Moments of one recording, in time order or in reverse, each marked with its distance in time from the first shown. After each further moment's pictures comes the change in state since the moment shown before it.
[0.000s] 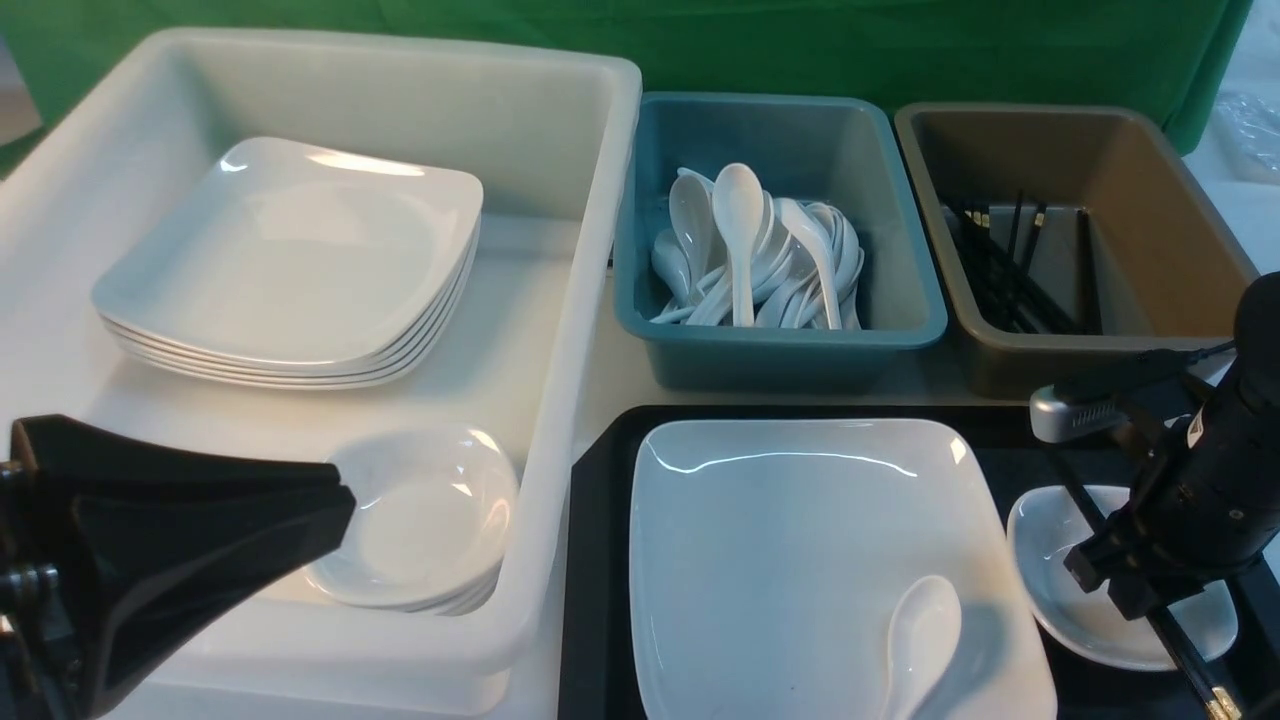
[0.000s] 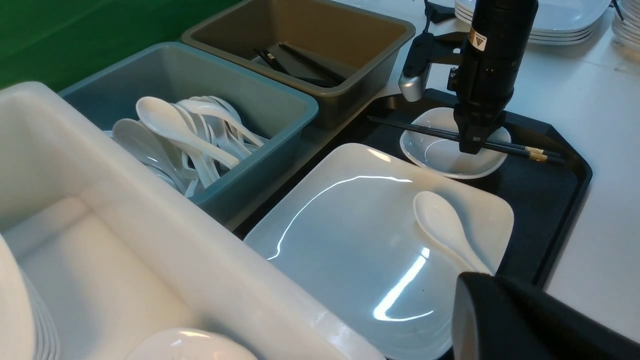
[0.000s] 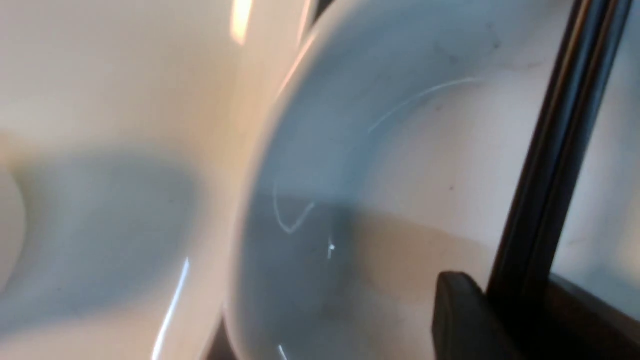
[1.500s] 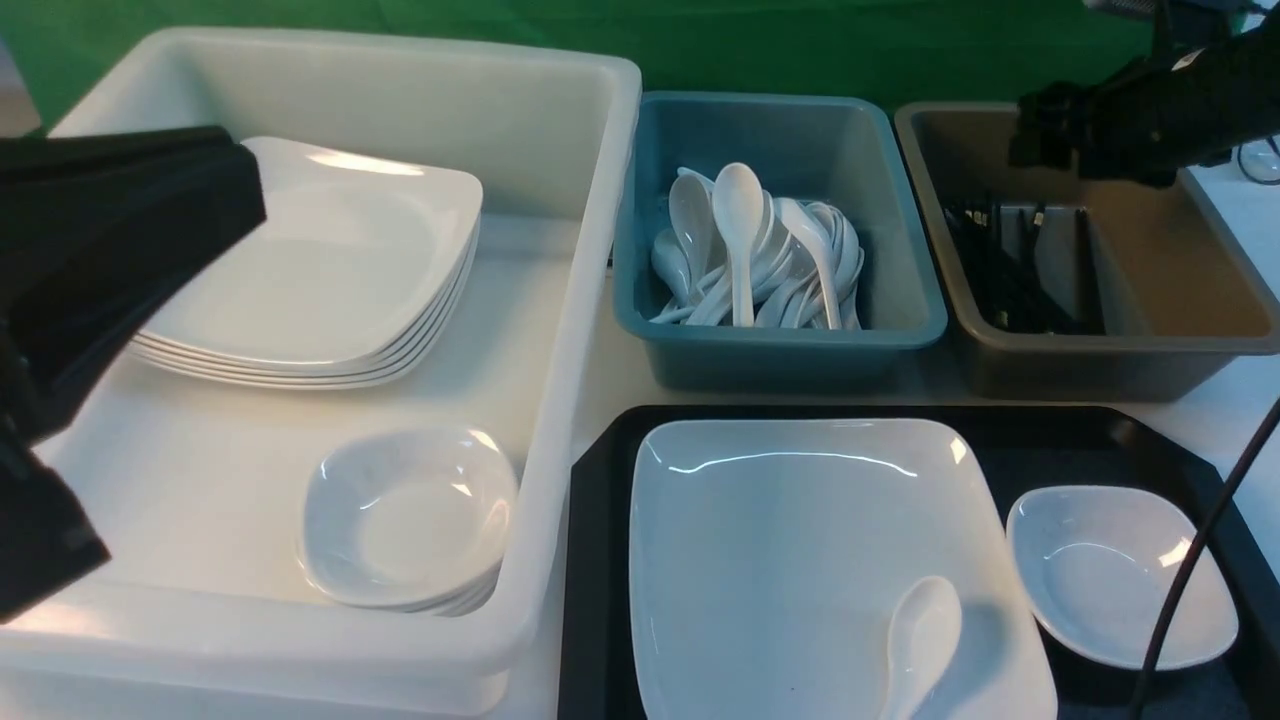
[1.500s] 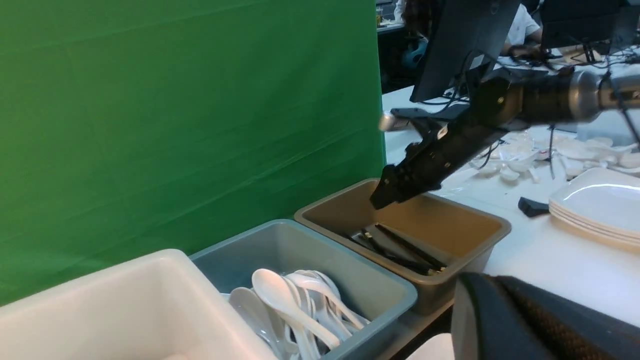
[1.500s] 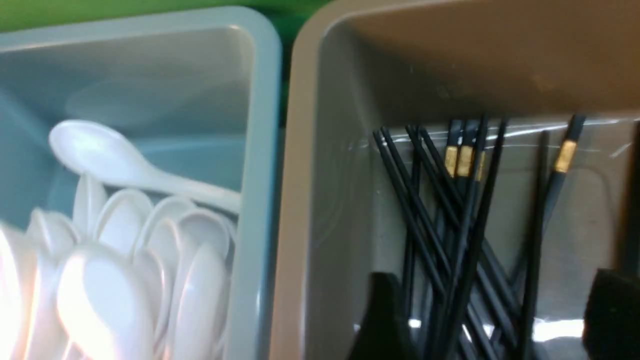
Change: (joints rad) right arm -0.161 0.365 -0.814 0.394 -0.256 -0.033; left arm 0.000 -0.001 0.000 -0.072 -0.396 0.050
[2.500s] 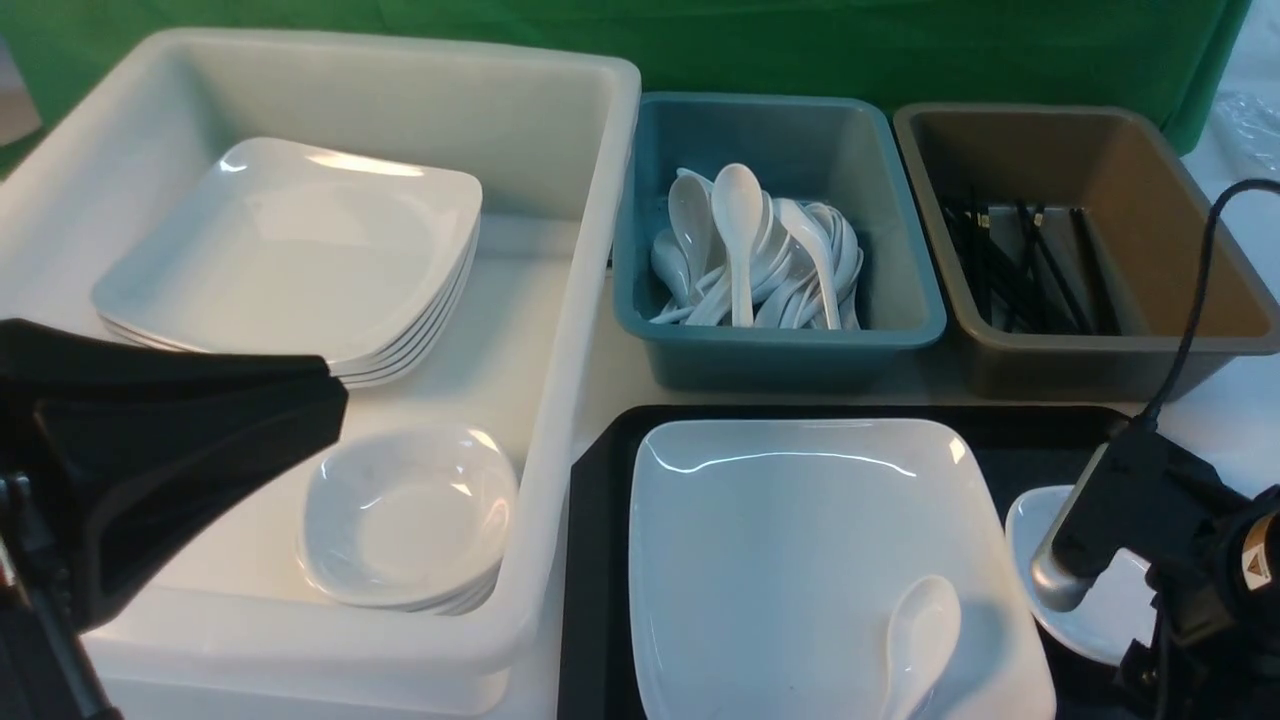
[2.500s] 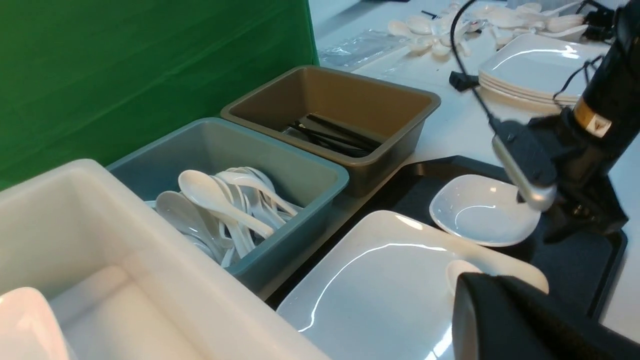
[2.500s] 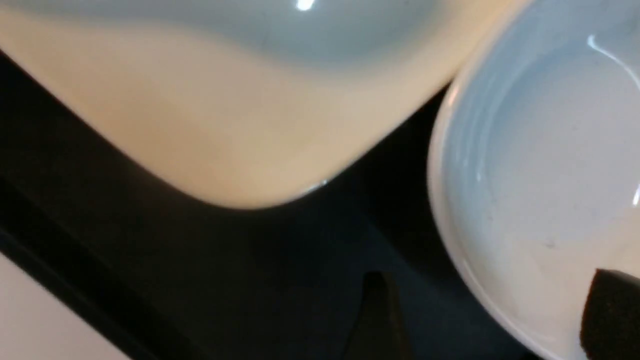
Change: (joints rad) right arm 0.335 -0.694 1.116 -0.517 0.087 -0.284; left arm 0.000 0.000 0.000 0.014 0.261 0.024
